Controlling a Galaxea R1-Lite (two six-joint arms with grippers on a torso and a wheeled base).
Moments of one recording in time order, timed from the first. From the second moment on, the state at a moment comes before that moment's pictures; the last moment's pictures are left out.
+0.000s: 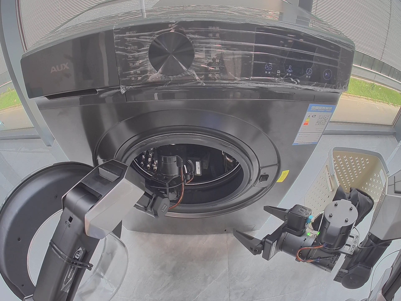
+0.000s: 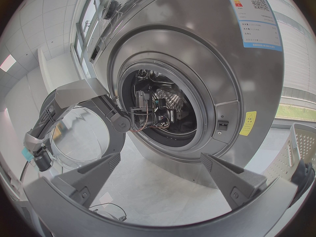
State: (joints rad) left arm -0.47 2.66 -1.64 -0.95 0.17 -0.09; right arm 0.74 1.97 -0.21 -1.55 -0.06 0.10
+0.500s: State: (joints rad) left arm -0.57 2.52 -1.28 -1.02 0.17 -0.09; right arm 0.74 1.96 -0.21 -1.55 -0.06 0.10
